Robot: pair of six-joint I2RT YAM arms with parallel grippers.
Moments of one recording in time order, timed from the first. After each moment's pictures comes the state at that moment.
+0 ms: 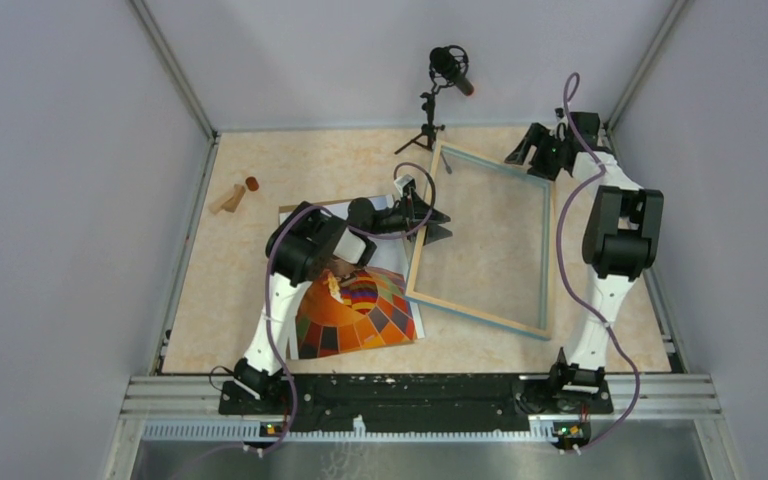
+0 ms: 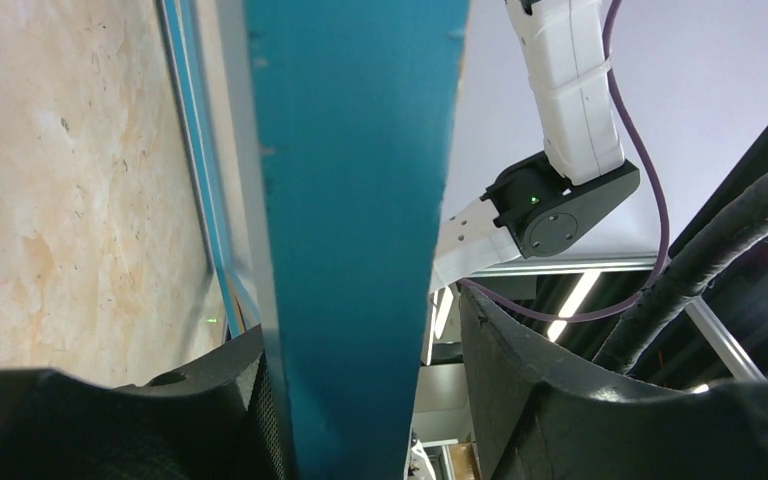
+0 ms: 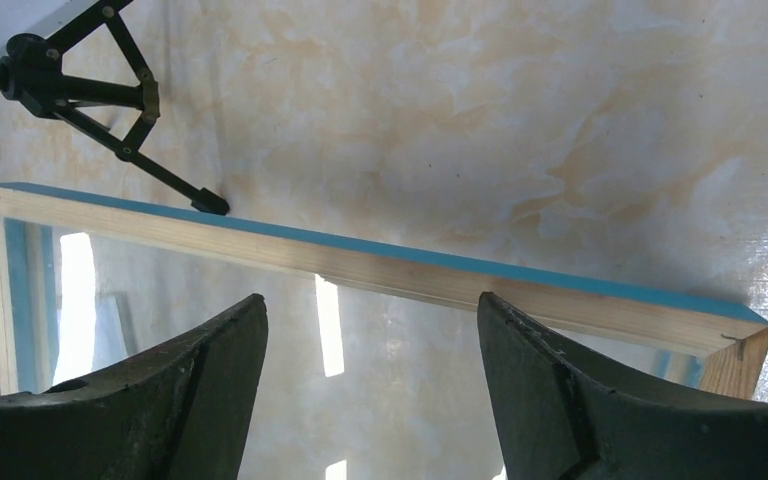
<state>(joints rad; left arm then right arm) -0.52 2.38 1.19 1.50 0.96 -1.91 -0.11 2.14 1.66 -0.27 -0.46 0.35</state>
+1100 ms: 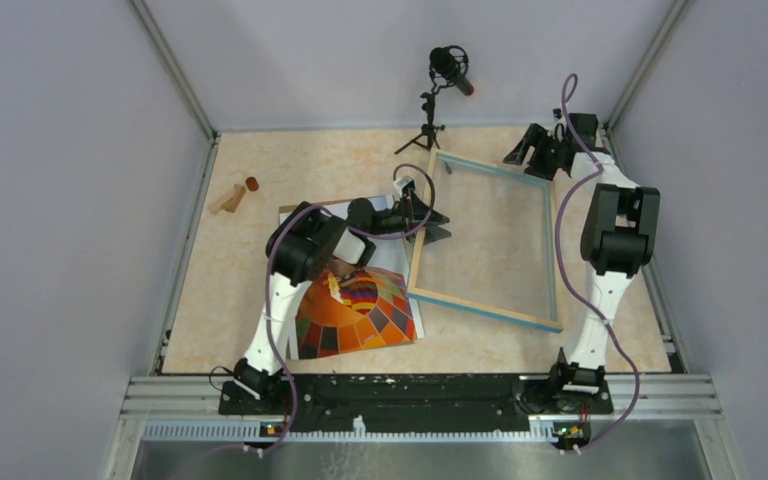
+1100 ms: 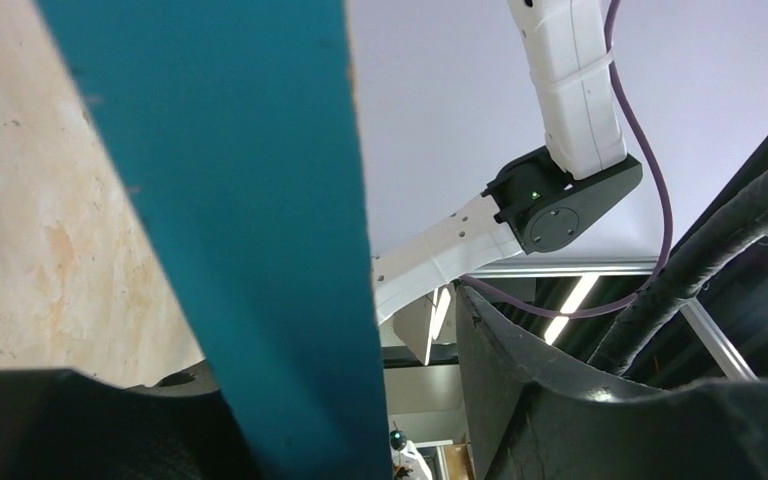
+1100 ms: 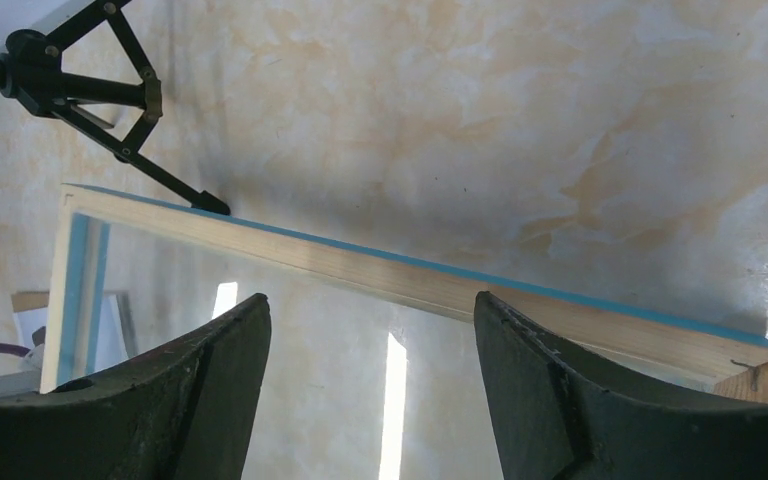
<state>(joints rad) -0.52 2.39 1.18 1.50 0.96 -1.91 -0.11 2.18 1.68 -0.25 -0.50 0.35</state>
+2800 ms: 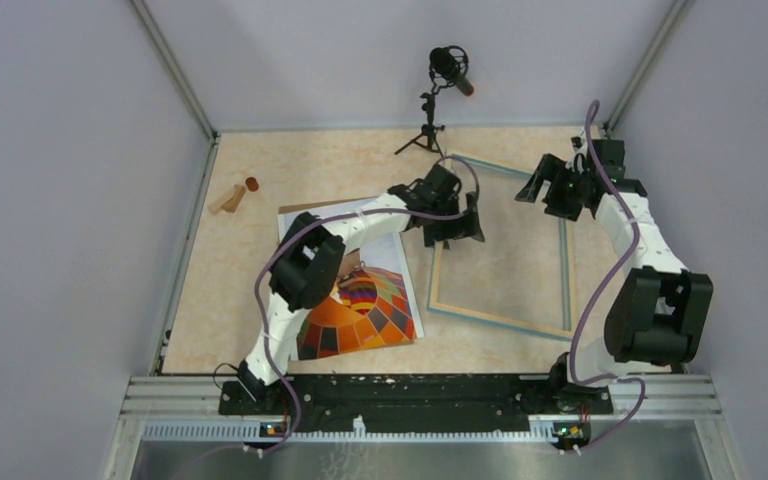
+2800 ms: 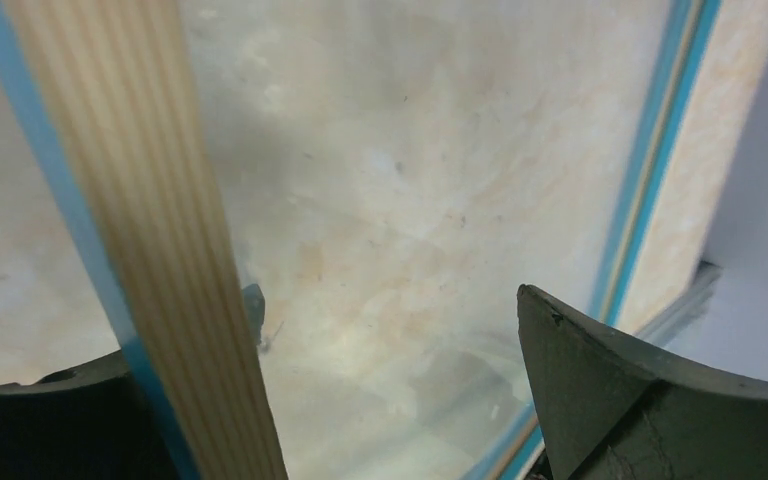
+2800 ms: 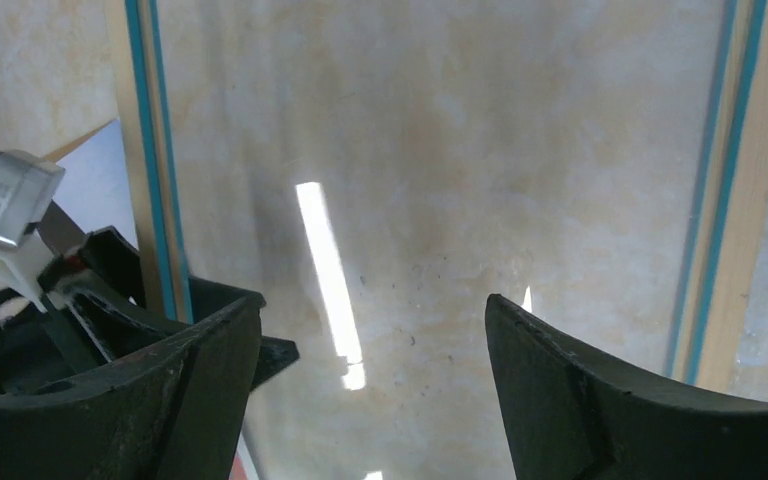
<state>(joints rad) -0.76 2.19 1.73 -0.40 0.27 -0.84 -0.10 1.52 1.20 -0.53 -0.37 0.32</state>
